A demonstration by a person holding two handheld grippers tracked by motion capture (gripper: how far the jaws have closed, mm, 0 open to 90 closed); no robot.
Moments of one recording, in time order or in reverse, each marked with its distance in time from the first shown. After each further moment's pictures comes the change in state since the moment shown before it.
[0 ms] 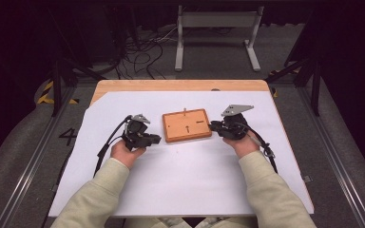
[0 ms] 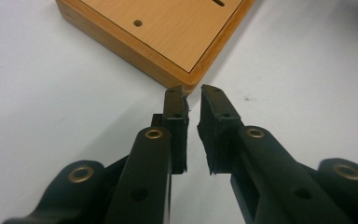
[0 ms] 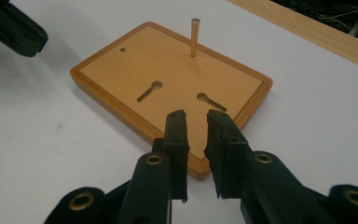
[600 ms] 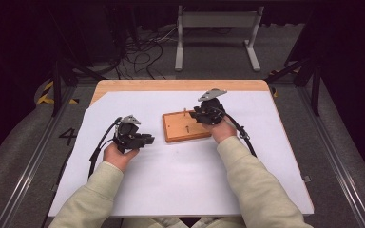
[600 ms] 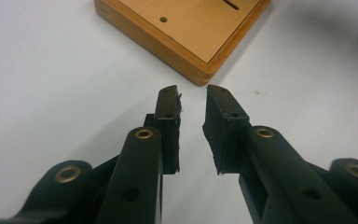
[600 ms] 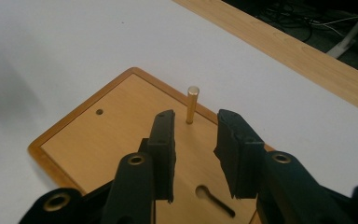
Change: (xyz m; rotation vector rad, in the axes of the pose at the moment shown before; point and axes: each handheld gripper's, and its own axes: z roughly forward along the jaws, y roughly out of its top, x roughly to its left) left arm 0.008 -0.016 -0.016 -0.049 0.036 -0.047; right arm 0.002 0.051 0.065 0.012 -0.043 -0.010
